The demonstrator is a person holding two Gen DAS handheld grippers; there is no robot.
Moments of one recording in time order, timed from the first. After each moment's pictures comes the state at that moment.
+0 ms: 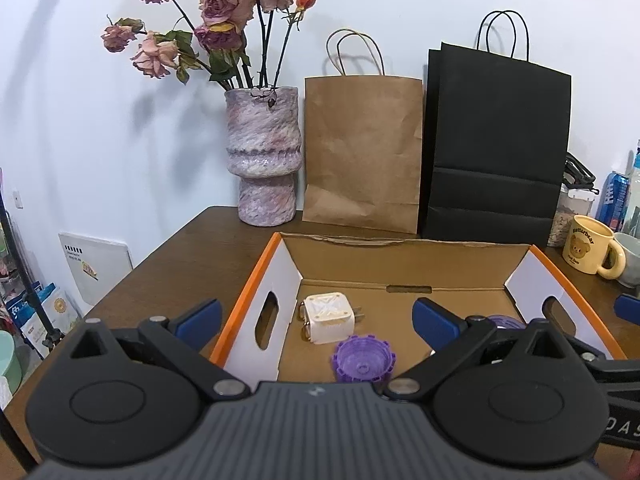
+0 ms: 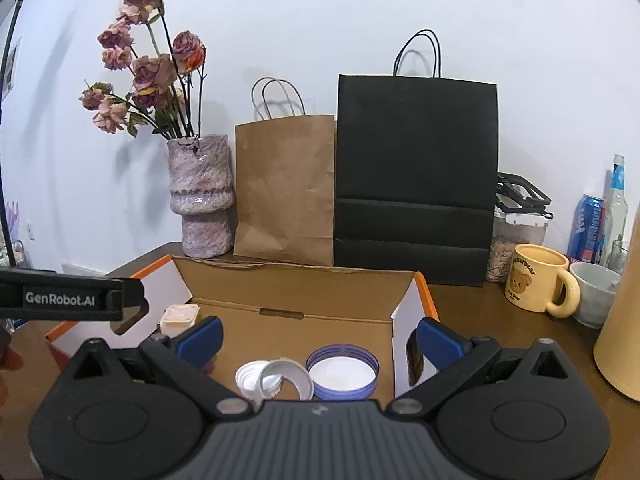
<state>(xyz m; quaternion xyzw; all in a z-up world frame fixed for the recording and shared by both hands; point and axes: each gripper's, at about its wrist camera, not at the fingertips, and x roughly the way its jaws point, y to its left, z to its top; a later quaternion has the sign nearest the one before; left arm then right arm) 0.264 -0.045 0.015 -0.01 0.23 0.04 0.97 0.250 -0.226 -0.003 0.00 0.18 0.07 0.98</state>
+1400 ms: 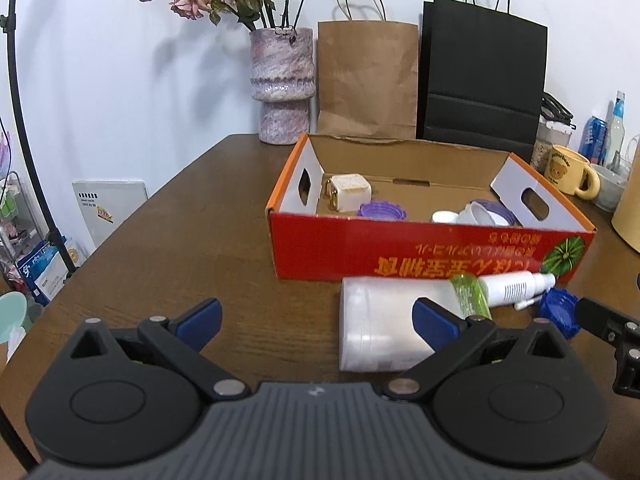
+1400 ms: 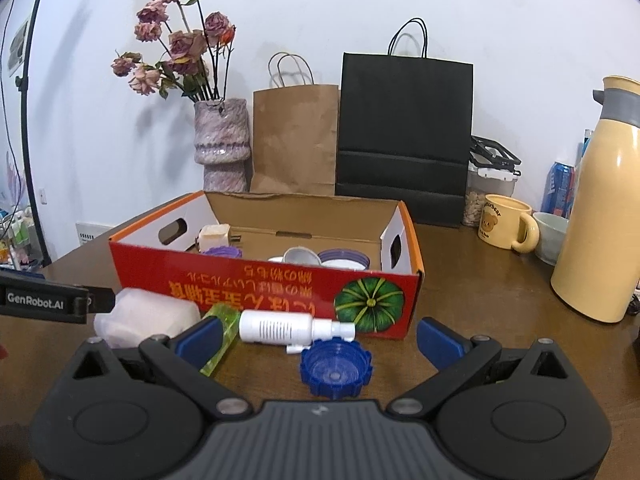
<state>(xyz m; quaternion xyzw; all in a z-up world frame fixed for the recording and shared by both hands) 0.152 -0.018 -0.017 0.00 0.31 0.03 0.95 0.128 -0.232 -0.023 -0.02 0.23 0.07 0.97</state>
